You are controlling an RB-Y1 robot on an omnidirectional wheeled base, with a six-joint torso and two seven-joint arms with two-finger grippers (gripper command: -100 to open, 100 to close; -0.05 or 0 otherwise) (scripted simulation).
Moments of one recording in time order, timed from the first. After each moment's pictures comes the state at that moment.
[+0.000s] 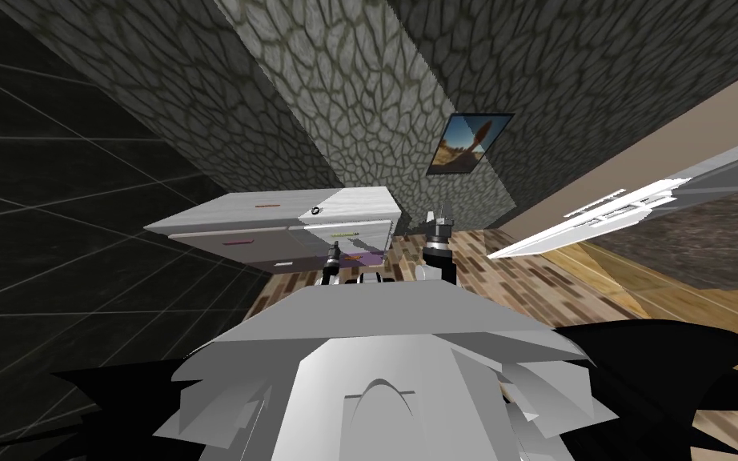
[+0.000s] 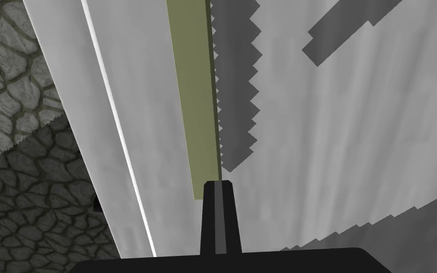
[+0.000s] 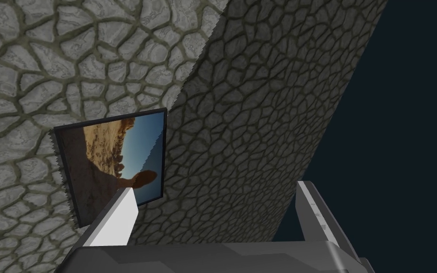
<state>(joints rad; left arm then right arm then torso) 0.21 -0.02 0.01 -1.33 -0.08 -0.53 0.03 0.46 0.03 0.01 -2.23 -0.05 -0.43 0.15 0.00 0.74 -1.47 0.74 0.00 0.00</state>
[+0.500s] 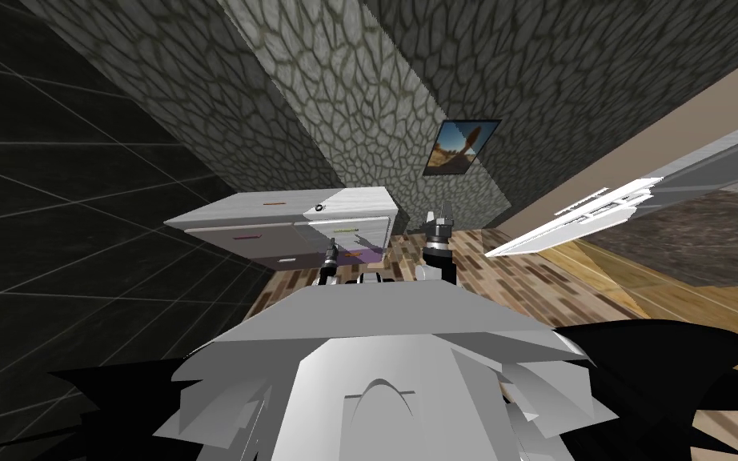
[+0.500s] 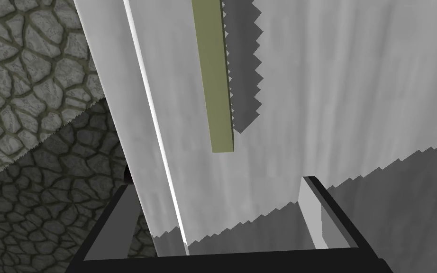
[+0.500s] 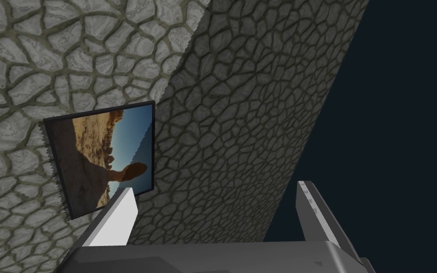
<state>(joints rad) 0.22 0.02 0.00 -1.34 -0.08 -0.52 0.04 0.46 0.03 0.01 -2.23 -0.05 -0.43 0.15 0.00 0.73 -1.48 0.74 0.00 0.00</state>
